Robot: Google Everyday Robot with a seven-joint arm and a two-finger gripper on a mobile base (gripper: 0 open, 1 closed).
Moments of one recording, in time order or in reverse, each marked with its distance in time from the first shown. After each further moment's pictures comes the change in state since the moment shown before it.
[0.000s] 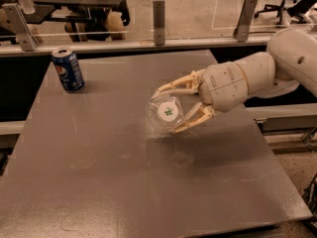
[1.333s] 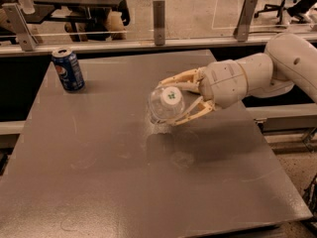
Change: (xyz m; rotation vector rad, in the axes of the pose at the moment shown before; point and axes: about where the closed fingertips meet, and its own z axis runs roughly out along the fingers) arm 0.010 -0.012 -0.010 0.057 -0.061 0.109
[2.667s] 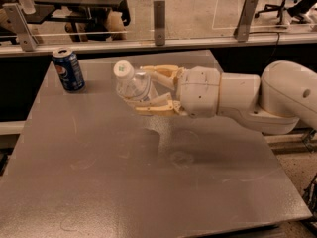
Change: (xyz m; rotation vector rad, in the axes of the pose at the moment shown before) arm 0.008 -0.043 0.043 0.452 0.236 0.167
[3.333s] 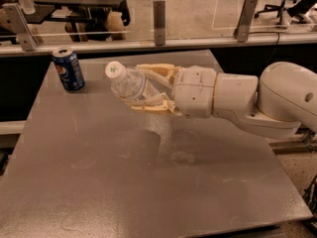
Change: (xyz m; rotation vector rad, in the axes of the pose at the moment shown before) arm -0.003 -0.004 0.004 0.062 0.067 -0.064
